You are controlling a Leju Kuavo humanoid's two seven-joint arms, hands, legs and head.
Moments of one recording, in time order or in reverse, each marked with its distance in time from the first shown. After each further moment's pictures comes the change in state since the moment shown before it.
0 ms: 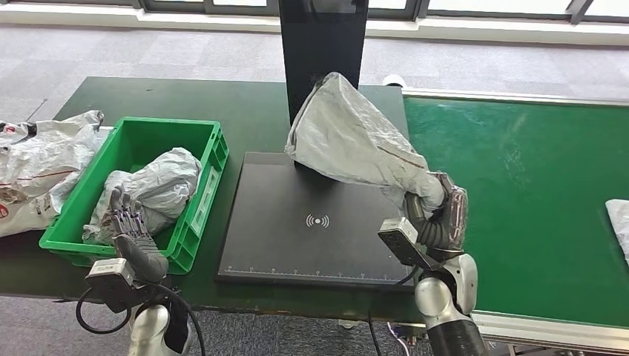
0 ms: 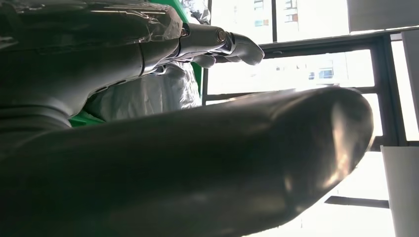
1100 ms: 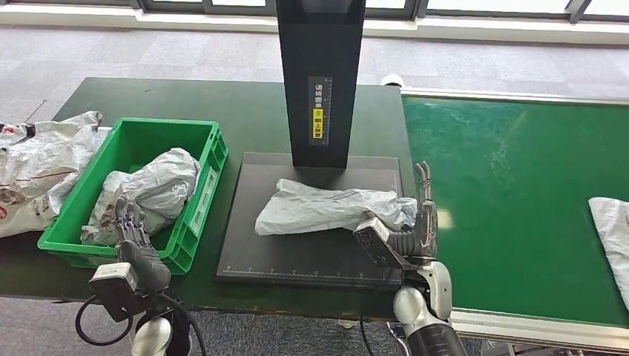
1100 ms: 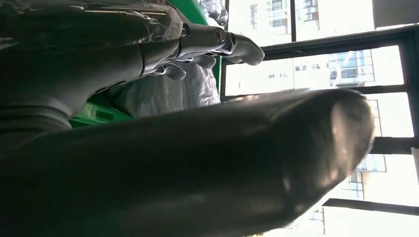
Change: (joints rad) left arm 0.072 -0.013 -0.048 -0.080 -0.027 0.052 0.095; right arm -0.008 0.040 0.040 0.168 0.060 -0.003 0.137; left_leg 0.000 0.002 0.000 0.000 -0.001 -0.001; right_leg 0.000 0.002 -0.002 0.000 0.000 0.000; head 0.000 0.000
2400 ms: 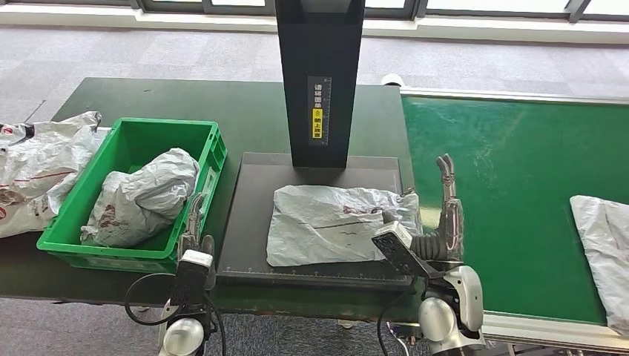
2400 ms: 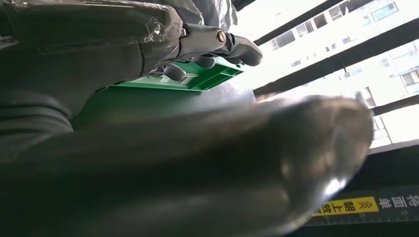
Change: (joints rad) left arm -0.032 0.041 -0.145 0.139 -0.320 -0.046 0.152; right arm 0.124 -0.072 -0.002 -0.363 0.054 0.197 0.111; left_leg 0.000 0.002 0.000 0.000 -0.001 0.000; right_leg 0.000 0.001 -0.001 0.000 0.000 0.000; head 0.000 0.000
